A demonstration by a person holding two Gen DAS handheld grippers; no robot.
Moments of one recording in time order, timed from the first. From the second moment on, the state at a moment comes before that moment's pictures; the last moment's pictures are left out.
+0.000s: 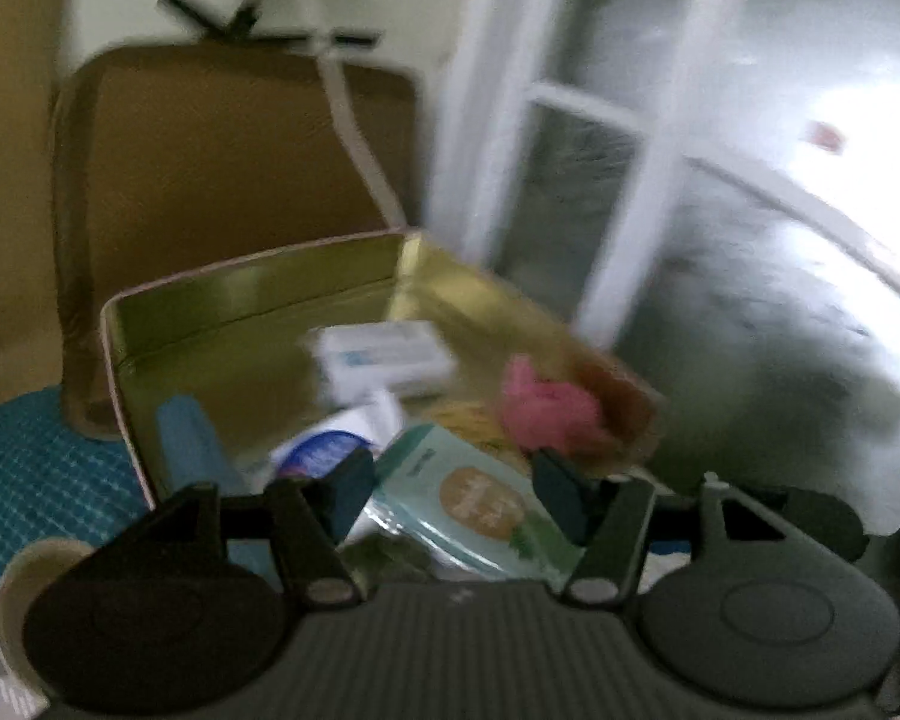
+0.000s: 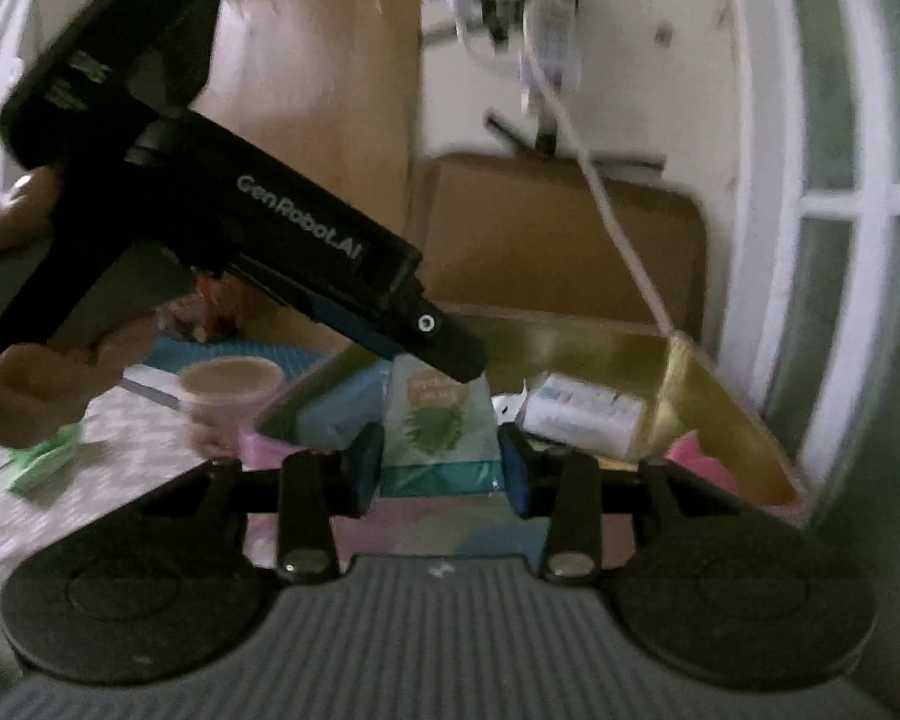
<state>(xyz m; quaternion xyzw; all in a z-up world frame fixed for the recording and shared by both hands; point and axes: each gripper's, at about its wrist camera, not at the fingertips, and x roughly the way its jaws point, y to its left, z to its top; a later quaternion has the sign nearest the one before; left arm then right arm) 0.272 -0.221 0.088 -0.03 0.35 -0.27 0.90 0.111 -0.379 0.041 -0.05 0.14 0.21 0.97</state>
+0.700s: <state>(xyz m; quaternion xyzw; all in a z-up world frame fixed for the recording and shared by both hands) 0.176 -0.202 0.099 0.04 0.27 -0.18 0.95 0.137 -0.396 0.052 0.05 0.18 0.13 0.97</state>
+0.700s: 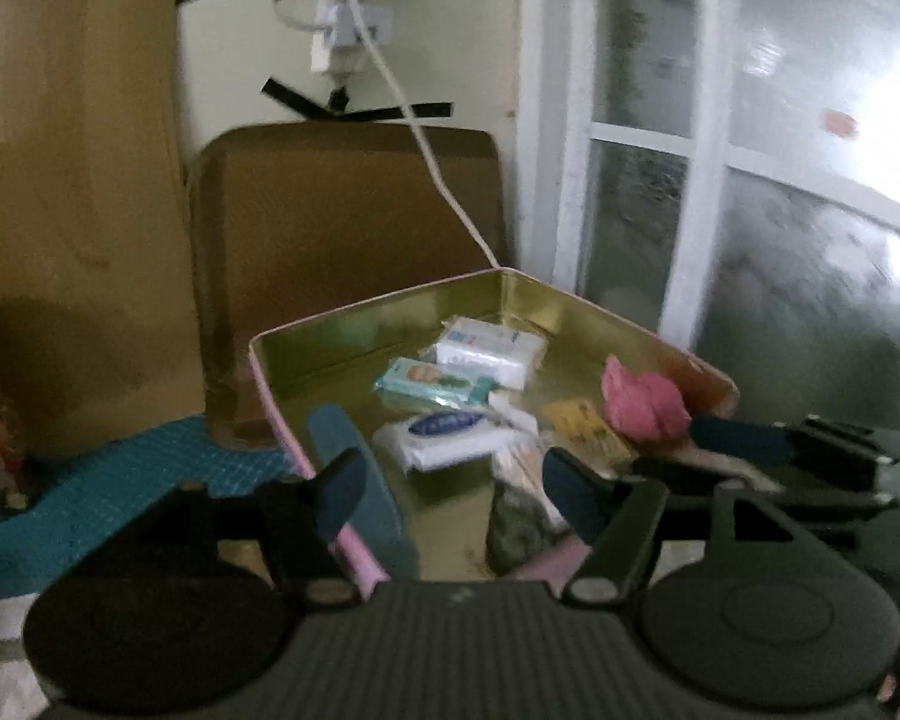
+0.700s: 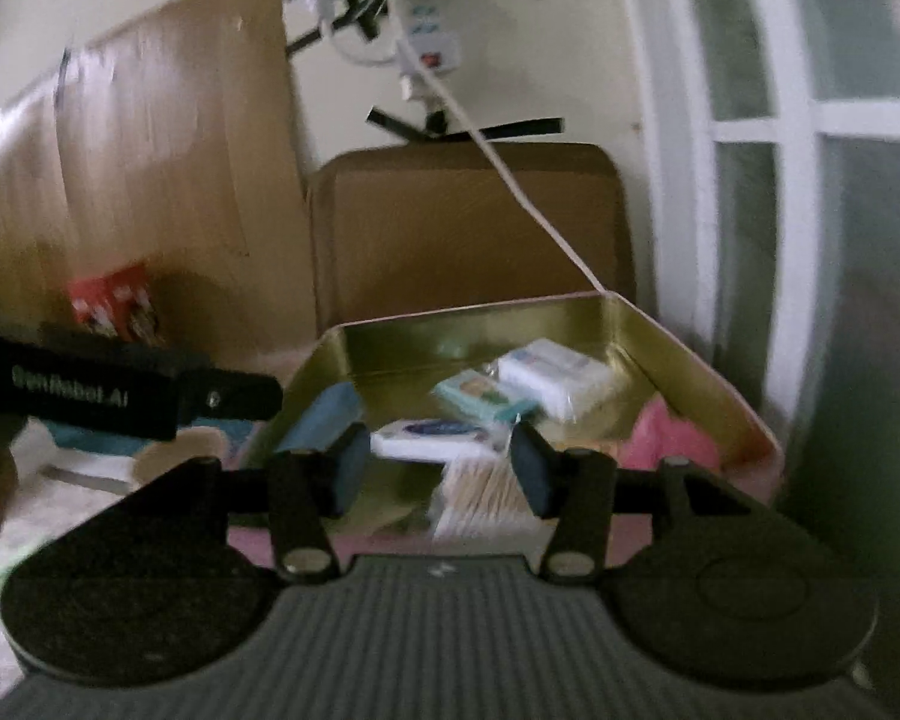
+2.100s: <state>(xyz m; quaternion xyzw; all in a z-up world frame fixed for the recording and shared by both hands) 0.023 -0.034 0.033 0.02 0.27 -0.05 0.96 0.006 -0.232 0.016 0.12 0.20 0.19 0.95</state>
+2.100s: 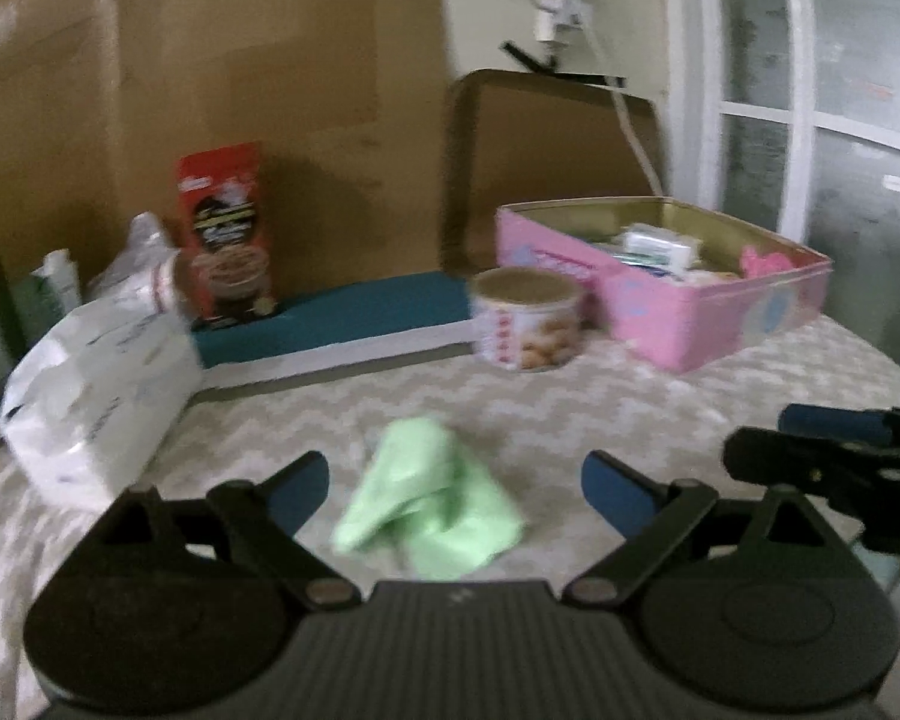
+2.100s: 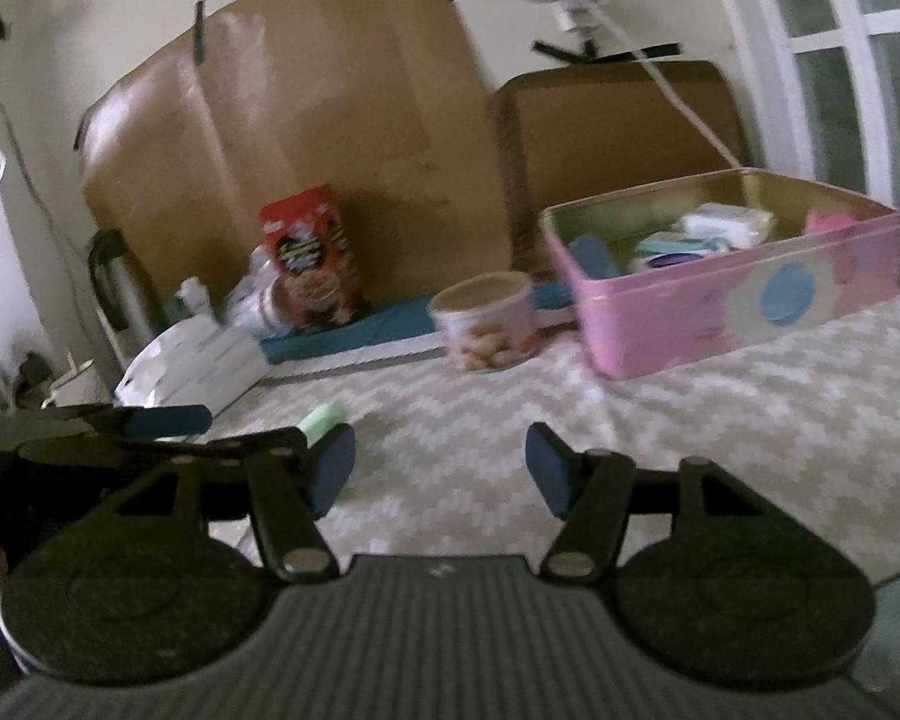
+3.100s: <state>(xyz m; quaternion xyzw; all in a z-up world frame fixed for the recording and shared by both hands) 0.070 0.071 -0.008 -0.02 0.30 0.03 0.95 0.045 -0.129 0.001 0.01 0.24 0.25 0.94</state>
